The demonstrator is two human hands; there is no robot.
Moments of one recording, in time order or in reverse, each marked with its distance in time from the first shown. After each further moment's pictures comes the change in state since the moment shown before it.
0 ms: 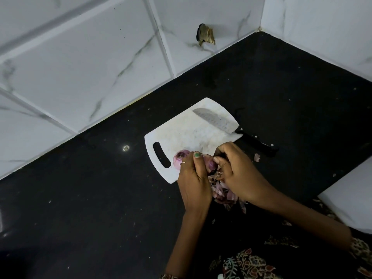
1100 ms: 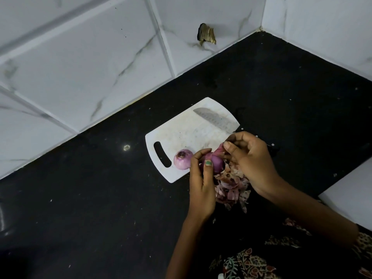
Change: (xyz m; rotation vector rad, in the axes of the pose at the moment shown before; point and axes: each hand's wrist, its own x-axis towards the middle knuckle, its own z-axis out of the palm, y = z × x) left_hand -0.013 0.003 -0.003 -0.466 -0.276 -0.060; right_hand 0.009 -0.008 -0.016 0.691 0.202 0.331
